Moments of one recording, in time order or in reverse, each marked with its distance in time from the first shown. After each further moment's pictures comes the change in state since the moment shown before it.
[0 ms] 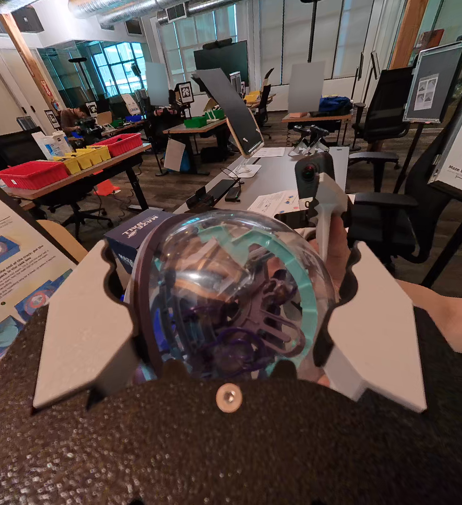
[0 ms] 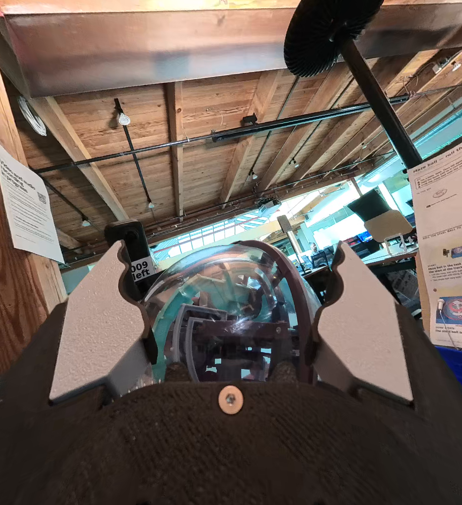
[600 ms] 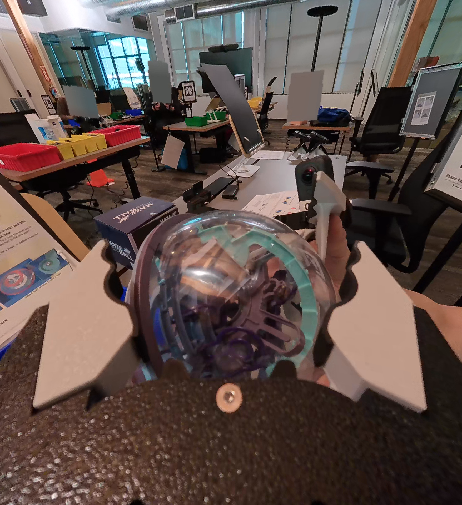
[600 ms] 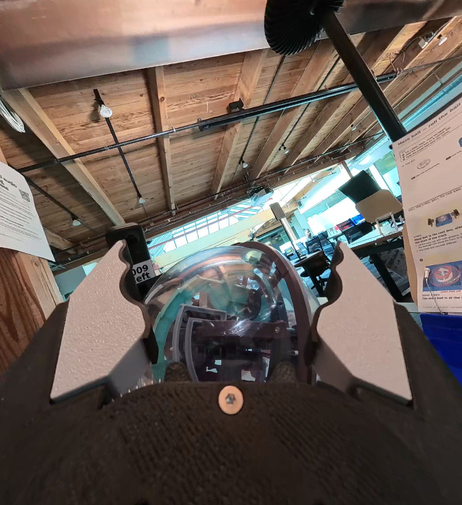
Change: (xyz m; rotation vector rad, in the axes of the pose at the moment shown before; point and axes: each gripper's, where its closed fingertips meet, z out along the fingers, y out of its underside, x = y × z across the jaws) left arm -0.003 0.031 0.001 0.016 -0.004 -0.079; right arm 0.018 0.023 -0.014 -0.039 0.050 0.042
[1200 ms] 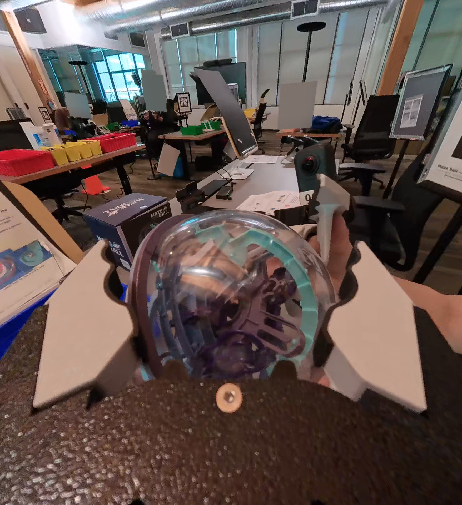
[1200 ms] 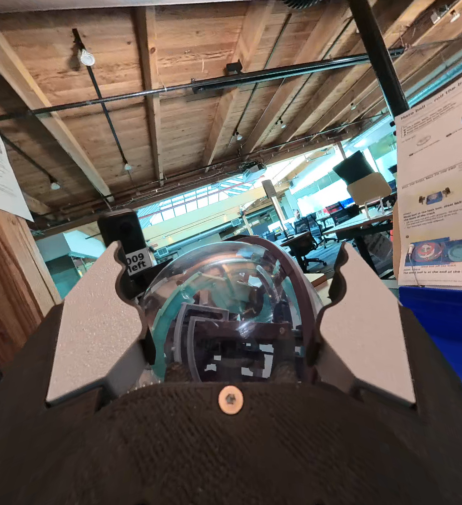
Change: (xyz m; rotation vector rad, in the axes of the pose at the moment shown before) left arm 0.013 0.038 -0.006 0.042 0.019 0.003; right arm -0.001 0.038 -0.018 -0.107 0.019 -0.078
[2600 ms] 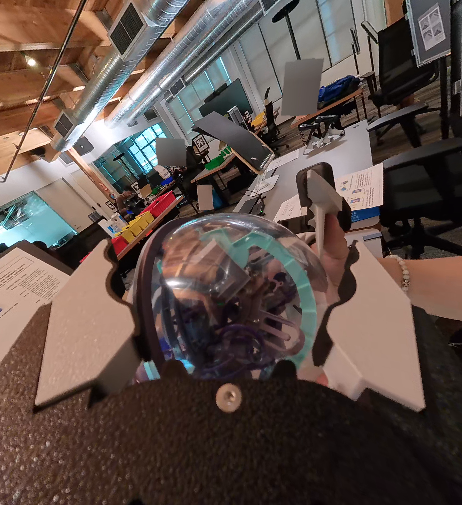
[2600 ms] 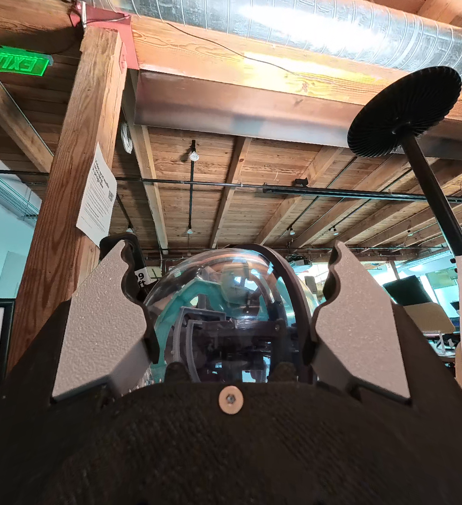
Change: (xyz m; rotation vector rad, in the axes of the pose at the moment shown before) left arm 0.036 -0.063 -0.006 0.053 -0.045 0.471; right arm -0.053 -0.059 -0.013 0.361 -0.303 -0.164
